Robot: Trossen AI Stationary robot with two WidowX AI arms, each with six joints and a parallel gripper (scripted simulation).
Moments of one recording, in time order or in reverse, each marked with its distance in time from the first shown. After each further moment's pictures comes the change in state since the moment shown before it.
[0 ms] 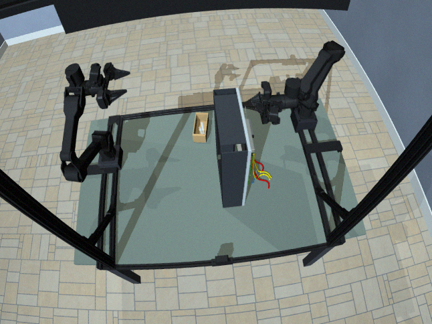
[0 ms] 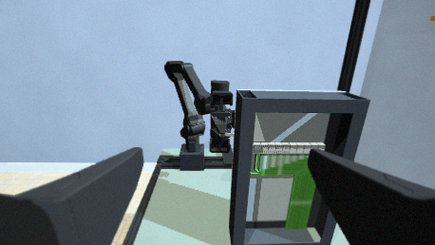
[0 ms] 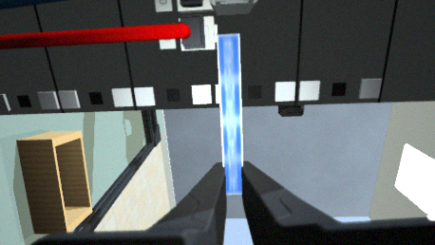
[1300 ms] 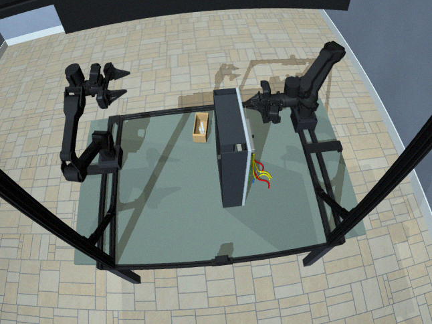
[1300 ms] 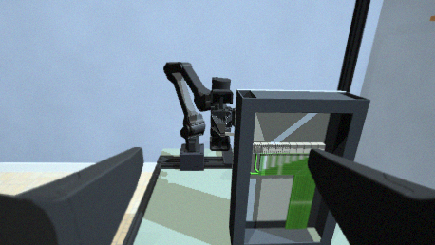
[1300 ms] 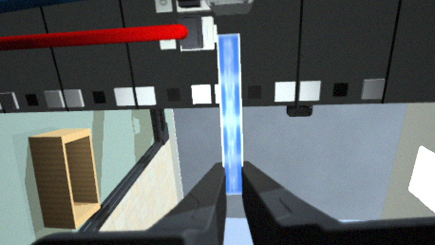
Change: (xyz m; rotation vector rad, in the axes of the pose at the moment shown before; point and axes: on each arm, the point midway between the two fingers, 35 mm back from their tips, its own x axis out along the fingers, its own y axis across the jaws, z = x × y) left arm 0.000 0.000 0.000 0.000 0.000 0.000; right arm 0.000 -0.003 0.000 0.003 0.001 0.043
